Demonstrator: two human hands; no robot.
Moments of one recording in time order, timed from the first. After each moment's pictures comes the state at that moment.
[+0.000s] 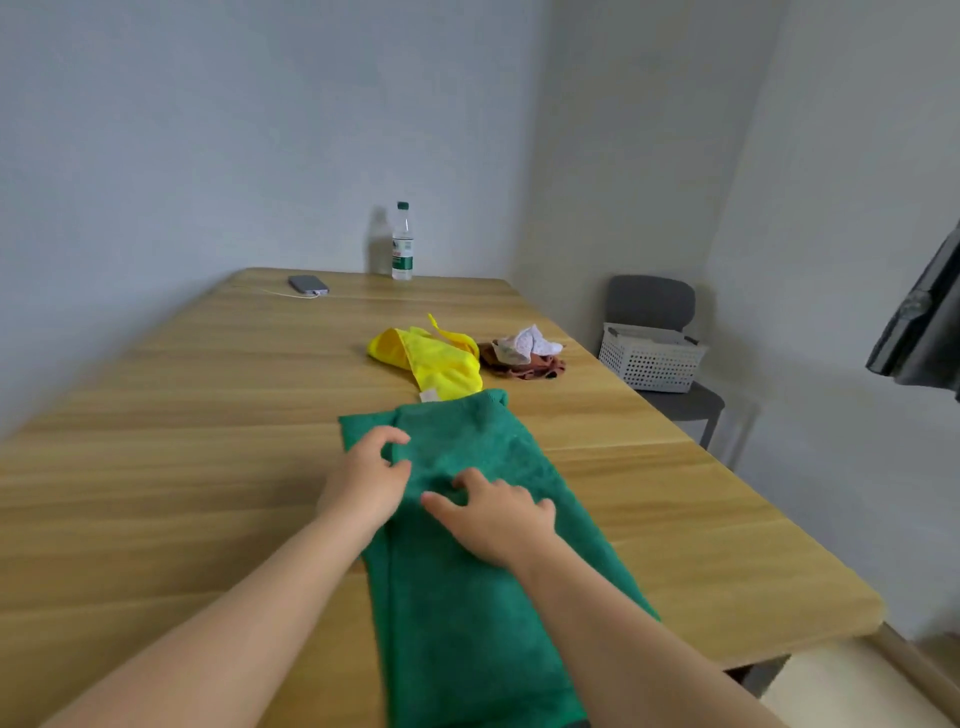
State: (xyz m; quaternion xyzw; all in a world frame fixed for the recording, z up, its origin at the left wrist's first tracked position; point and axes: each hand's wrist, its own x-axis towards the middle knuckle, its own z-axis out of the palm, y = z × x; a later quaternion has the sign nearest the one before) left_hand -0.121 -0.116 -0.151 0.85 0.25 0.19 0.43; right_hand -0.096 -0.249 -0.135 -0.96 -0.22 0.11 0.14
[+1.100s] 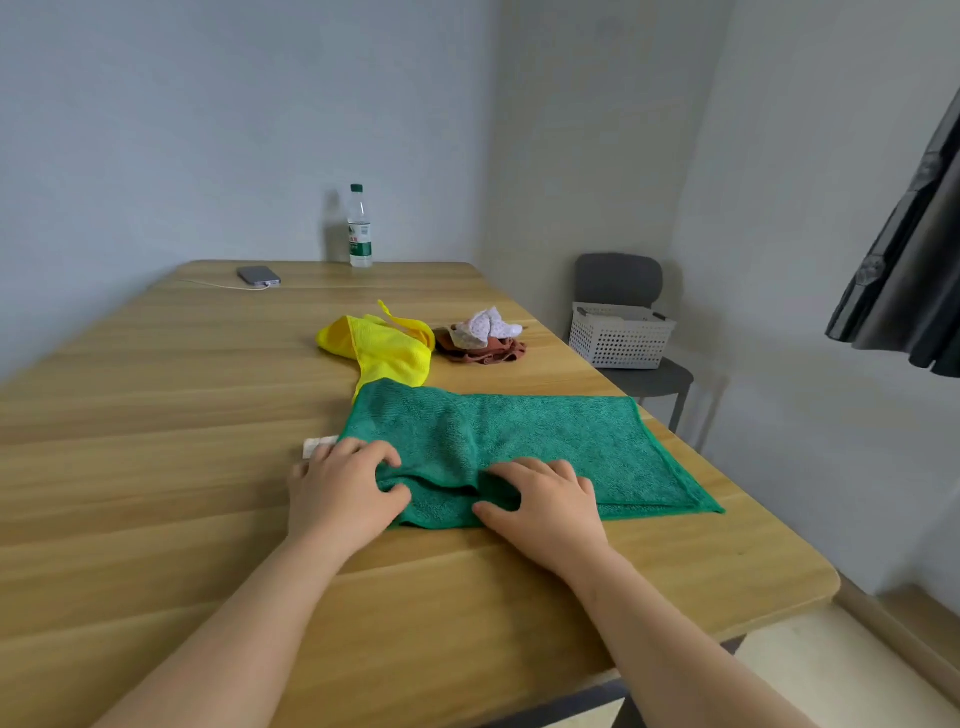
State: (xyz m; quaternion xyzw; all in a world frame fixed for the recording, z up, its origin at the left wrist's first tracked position) left_hand -0.110 -0.149 -0.156 0.96 0.19 0.16 0.15; right_hand -0.060 -0.334 -0.153 -0.96 -0.24 -0.02 0.17
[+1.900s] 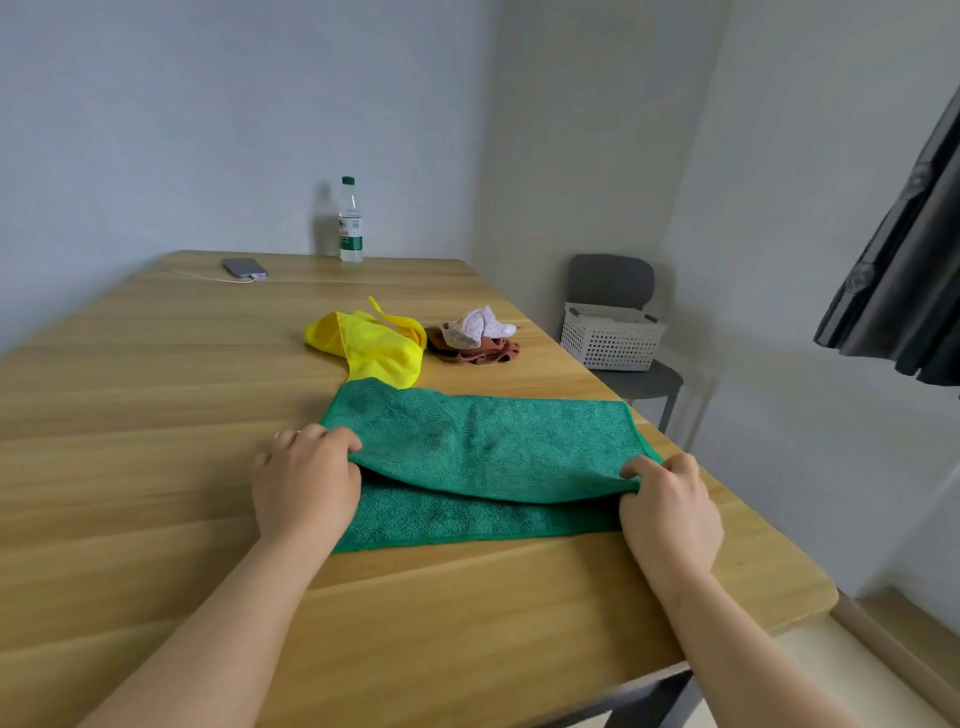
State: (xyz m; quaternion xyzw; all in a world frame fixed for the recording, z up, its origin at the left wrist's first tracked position) left_hand -0.099 -0.133 -0.159 0.94 0.25 0.23 0.10; right_hand -0.041 -0.400 -0.152 -0.97 0.03 -0.16 0.19
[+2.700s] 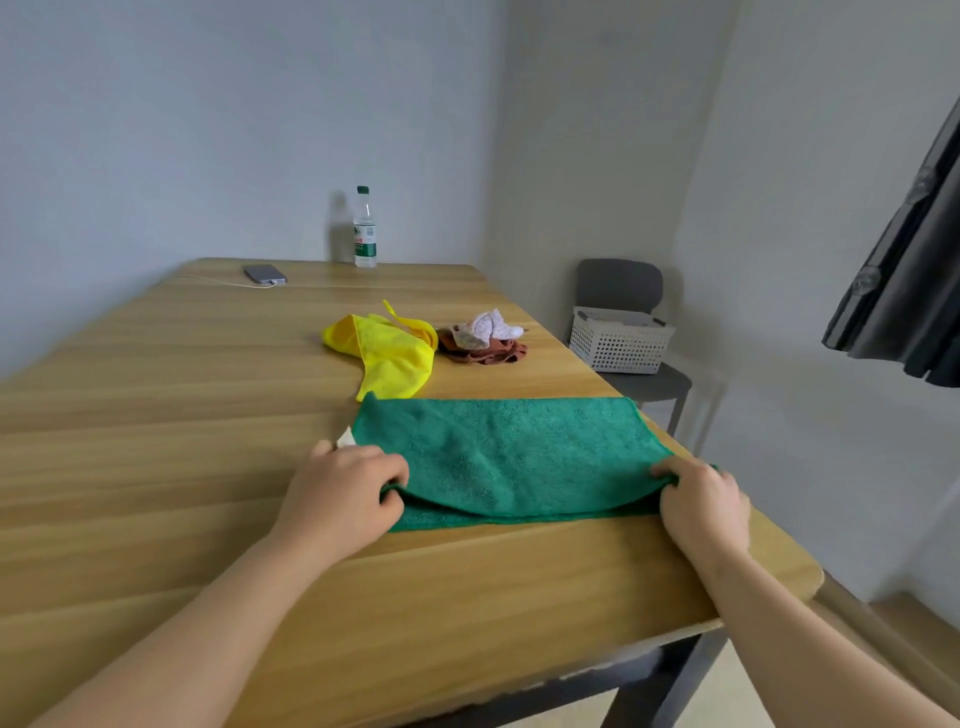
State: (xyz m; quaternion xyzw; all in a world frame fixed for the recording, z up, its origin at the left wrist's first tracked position) left_hand -0.128 -0.133 -0.162 0.96 -0.01 0.28 0.05; right_hand -0.028 -0.440 -0.157 -0.97 0.02 -0.13 0.22
